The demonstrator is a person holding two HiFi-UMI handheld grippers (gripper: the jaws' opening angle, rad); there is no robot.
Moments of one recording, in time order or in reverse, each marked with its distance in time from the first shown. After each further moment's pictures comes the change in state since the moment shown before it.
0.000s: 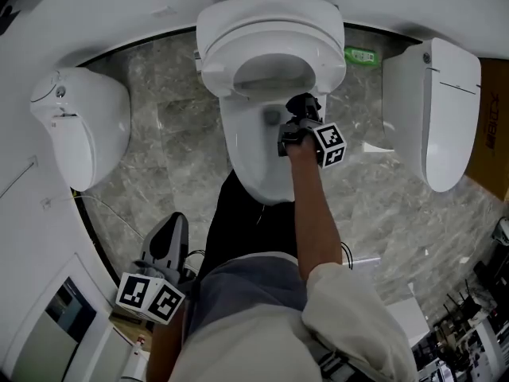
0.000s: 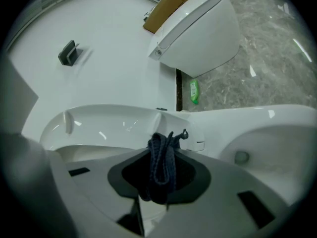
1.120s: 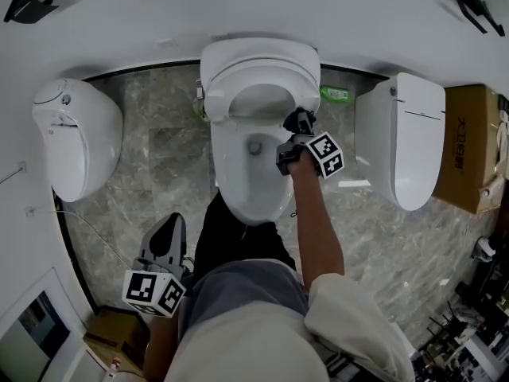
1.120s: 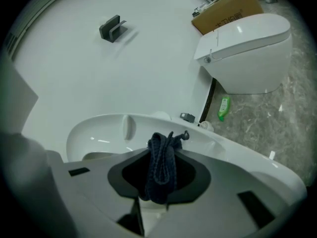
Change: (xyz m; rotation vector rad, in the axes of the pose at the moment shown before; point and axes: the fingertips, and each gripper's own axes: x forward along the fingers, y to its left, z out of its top) left arm -0.030 -0.016 0.017 0.127 -0.144 -0.016; right arm -0.035 0.123 0.024 -0.380 0.095 0.097
